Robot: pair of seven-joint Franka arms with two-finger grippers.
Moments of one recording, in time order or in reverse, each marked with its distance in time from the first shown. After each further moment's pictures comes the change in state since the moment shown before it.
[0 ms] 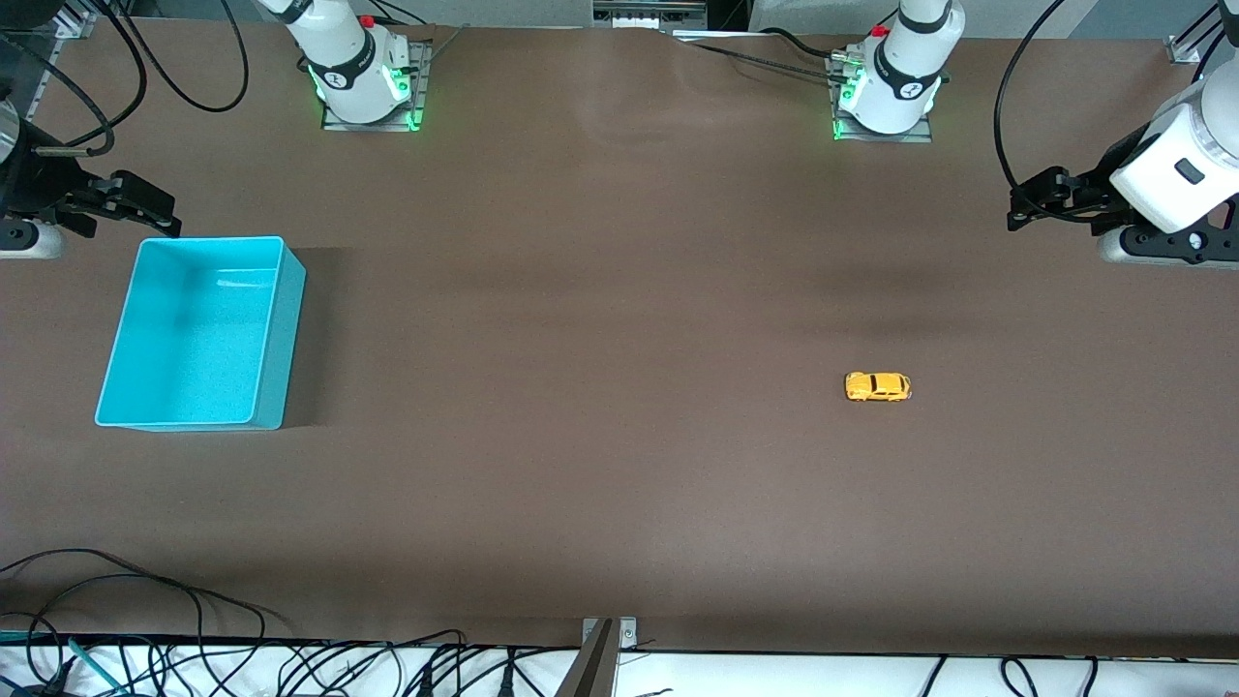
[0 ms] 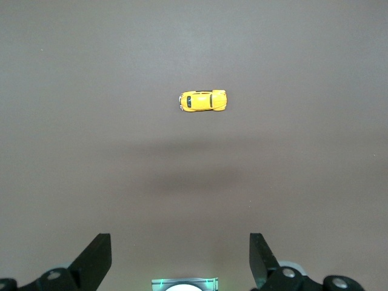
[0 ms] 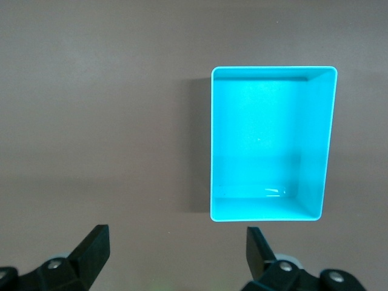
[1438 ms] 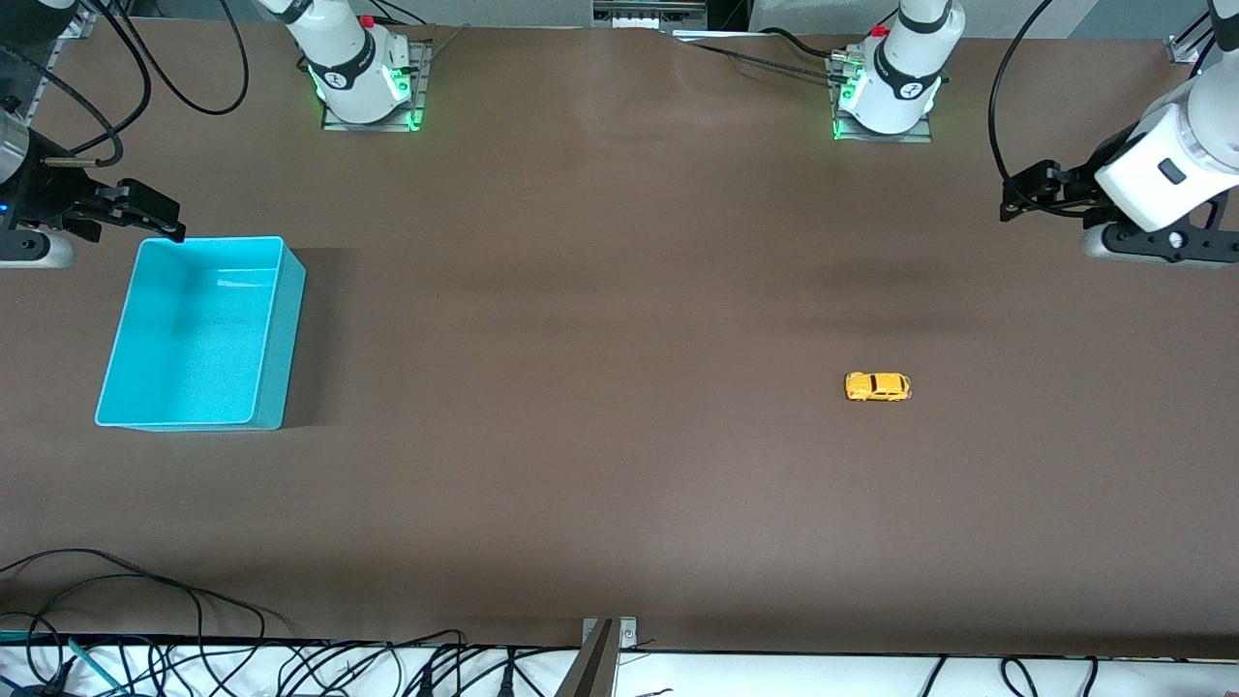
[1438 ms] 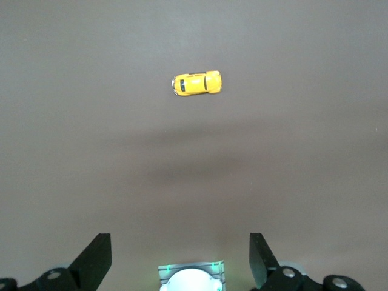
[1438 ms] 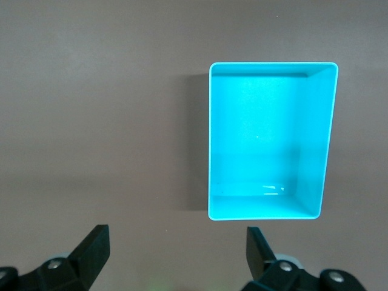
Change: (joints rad) left arm -0.003 0.013 -0.007 0.000 0.000 -0.058 0.108; right arm 0.003 0.016 0.000 -0.002 -0.009 -0.003 0.001
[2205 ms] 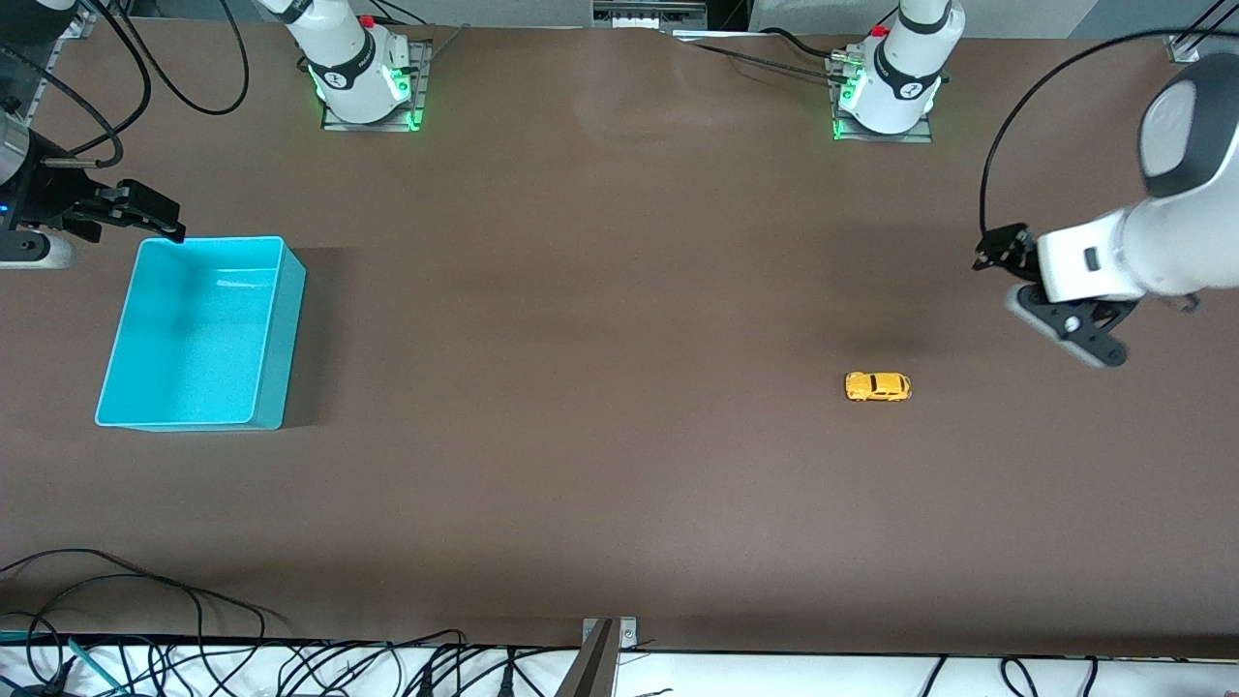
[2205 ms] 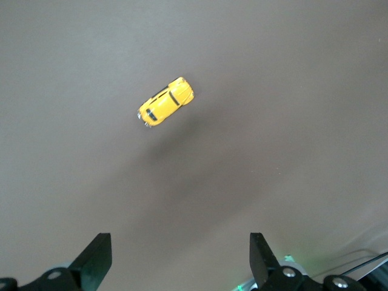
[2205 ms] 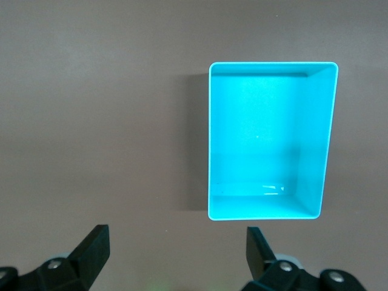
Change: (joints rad) left arm 0.016 0.205 -0.004 -0.013 0.000 0.165 0.535; right arm 0.000 0.002 0.000 0.000 0.000 0.001 0.000
